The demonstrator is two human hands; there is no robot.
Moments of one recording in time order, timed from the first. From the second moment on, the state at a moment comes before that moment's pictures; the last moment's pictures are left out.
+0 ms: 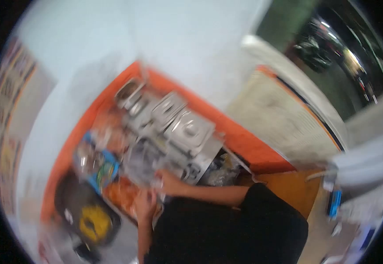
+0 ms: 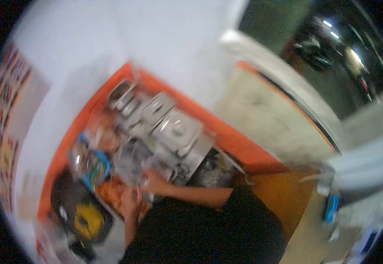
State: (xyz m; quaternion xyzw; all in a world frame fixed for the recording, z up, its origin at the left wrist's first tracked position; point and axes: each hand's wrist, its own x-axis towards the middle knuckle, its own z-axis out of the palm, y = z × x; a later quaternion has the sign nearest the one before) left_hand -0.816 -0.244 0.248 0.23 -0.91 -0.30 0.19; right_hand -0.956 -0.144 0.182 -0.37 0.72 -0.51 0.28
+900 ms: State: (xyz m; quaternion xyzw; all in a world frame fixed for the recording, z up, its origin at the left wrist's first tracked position) left_hand -0.837 -0.301 0.286 0.18 -0.90 -0.32 0.25; right_hand -0.992 -0.220 0.246 -0.22 0.61 -0.59 0.49
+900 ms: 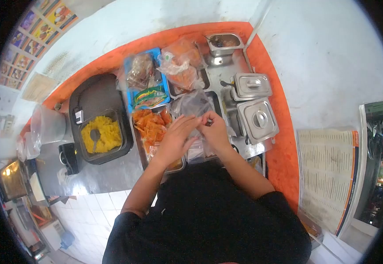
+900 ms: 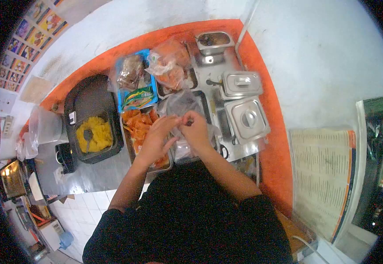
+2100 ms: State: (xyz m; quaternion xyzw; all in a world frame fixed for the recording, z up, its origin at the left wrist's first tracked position) left_hand -0.941 -0.408 0.256 0.25 -0.81 -0.47 0.25; right_hand -1.329 -0.498 0.188 -0.49 0.75 -0.42 0.16
